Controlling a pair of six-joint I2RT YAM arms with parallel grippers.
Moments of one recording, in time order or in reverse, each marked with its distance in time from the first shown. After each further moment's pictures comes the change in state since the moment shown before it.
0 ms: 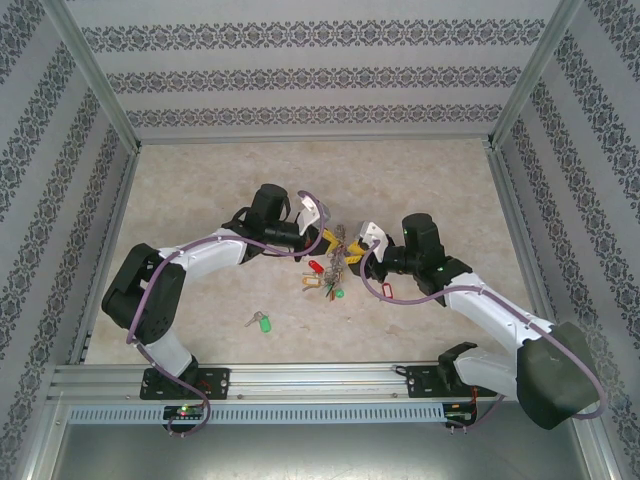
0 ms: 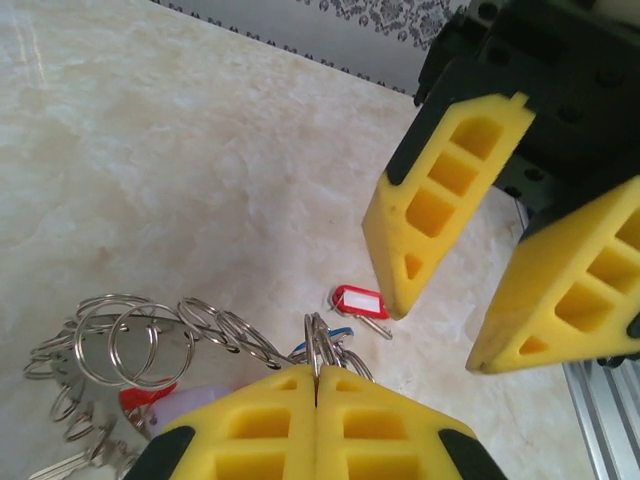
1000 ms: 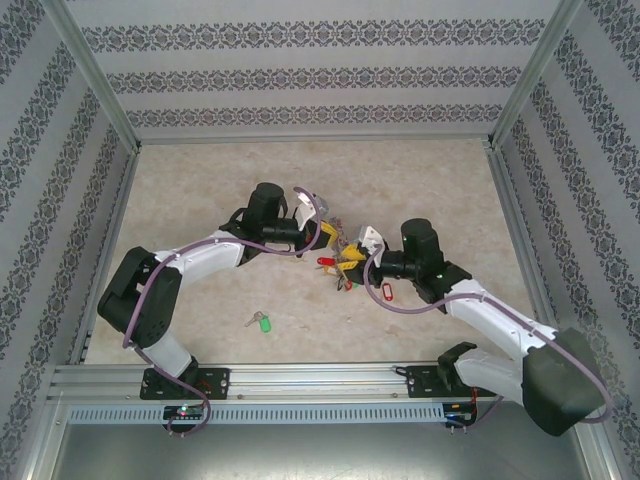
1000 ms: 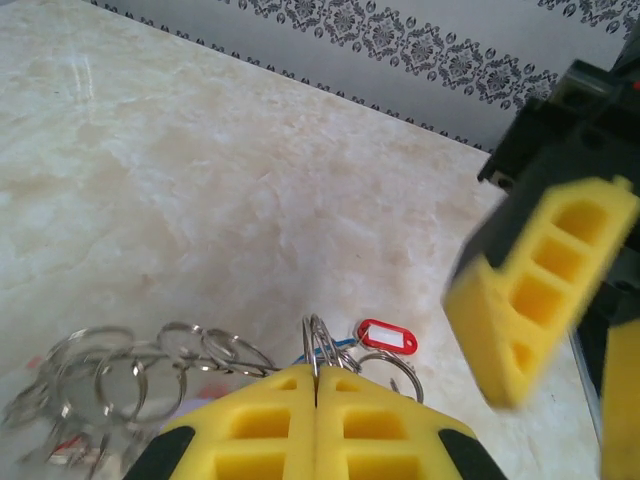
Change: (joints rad) left arm 0.000 -0.029 -0.023 0.089 -0.063 -0.071; right arm 0.034 -0.059 -0.049 0.078 -0.023 0.091
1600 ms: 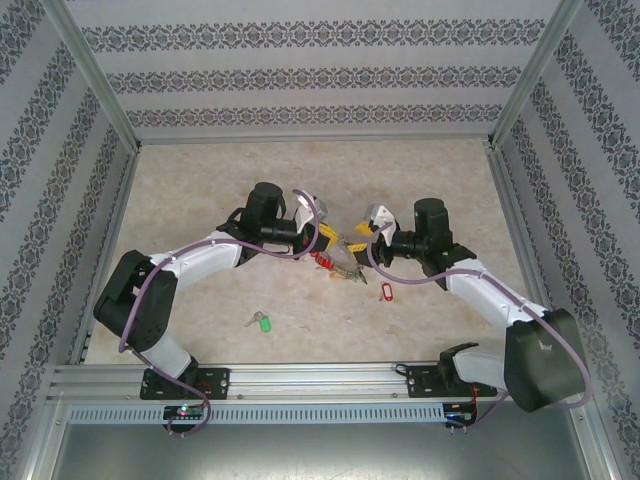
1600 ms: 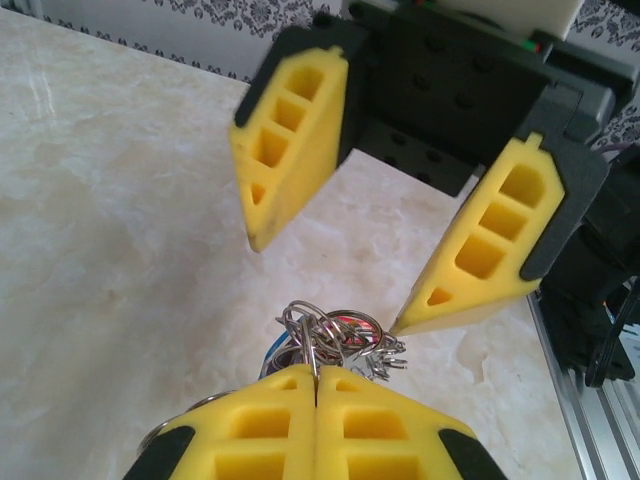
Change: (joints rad) left arm 0.000 -0.027 -0.001 -0.041 0.071 0.058; right arm -0.169 0.167 0.145 -0.055 -0.168 -0.135
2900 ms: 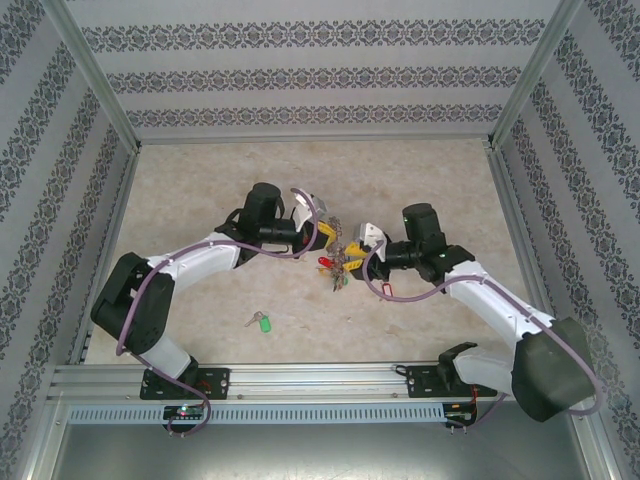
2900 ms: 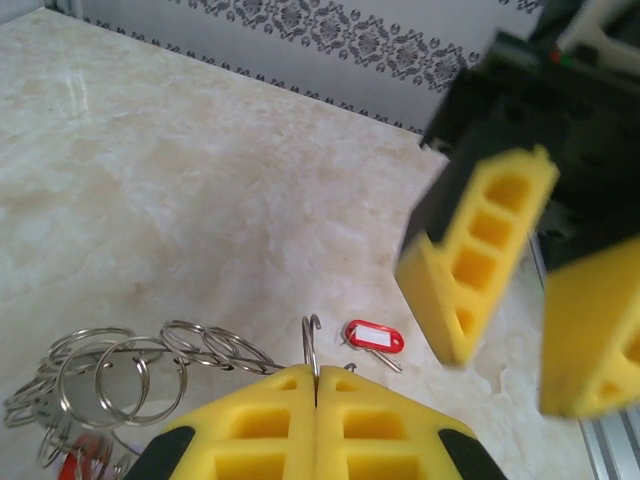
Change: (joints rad) left arm 0.000 -0.025 -0.019 0.026 -0.052 -0.035; right arm 0.076 -0.078 0.021 -0.226 -0.019 -0.162
